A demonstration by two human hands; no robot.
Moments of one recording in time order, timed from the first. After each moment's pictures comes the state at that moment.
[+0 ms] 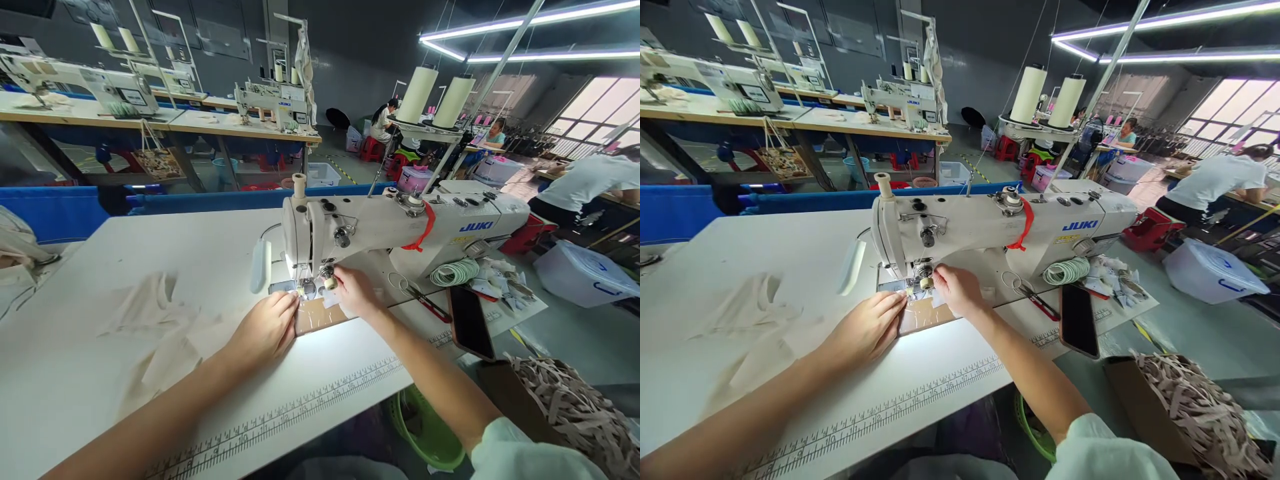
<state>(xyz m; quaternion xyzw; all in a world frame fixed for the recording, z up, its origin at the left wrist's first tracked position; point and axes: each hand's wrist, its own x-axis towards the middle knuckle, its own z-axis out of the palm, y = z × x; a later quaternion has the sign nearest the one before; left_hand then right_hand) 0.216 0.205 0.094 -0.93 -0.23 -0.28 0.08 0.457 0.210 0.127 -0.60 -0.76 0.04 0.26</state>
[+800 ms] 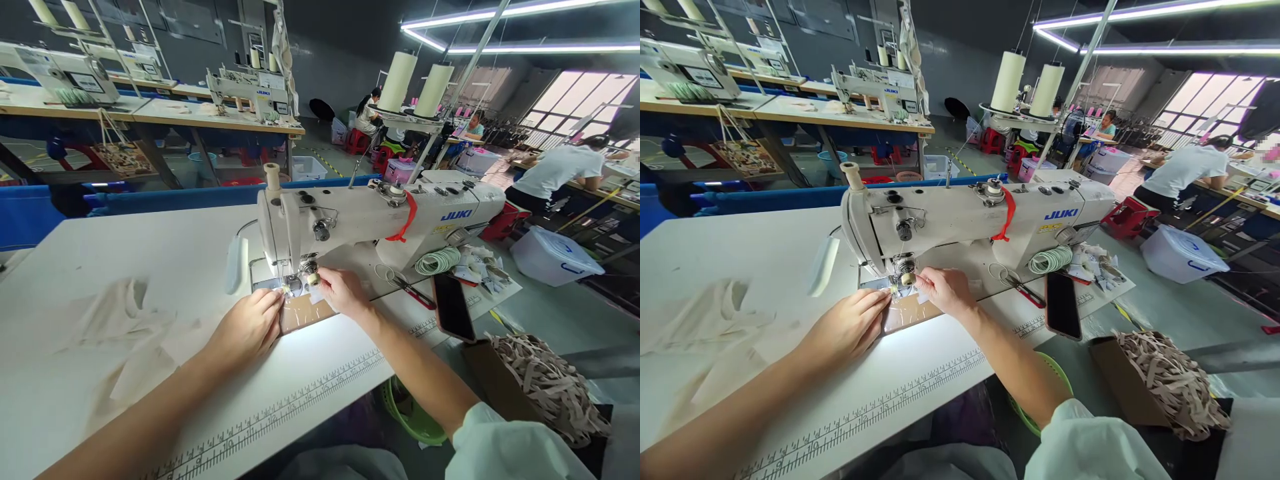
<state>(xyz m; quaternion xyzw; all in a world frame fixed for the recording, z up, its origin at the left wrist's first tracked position) 0.212 0.212 0.097 -0.94 -0.21 -0.26 0.10 0.458 0.195 0.128 -0.59 -0.77 0.05 0.24</state>
